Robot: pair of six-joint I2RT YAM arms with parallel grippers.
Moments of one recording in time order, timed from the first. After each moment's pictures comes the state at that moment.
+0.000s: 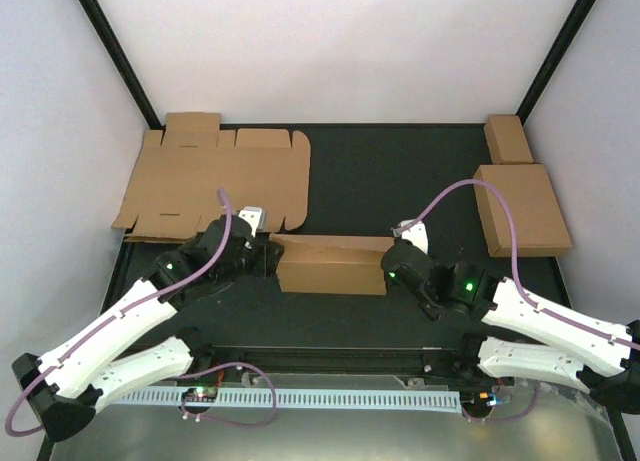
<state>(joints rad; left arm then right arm) -0.75 0.83 0.84 -0.76 -0.09 -0.57 1.10 0.94 0.89 -0.89 0.54 0.74</state>
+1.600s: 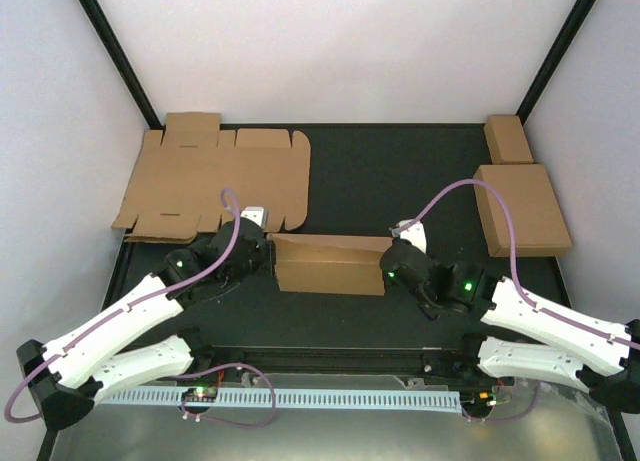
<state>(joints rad) -0.81 0.91 0.86 -0.77 -0.21 -0.68 1.10 0.94 0.89 -0.88 0.53 0.74</state>
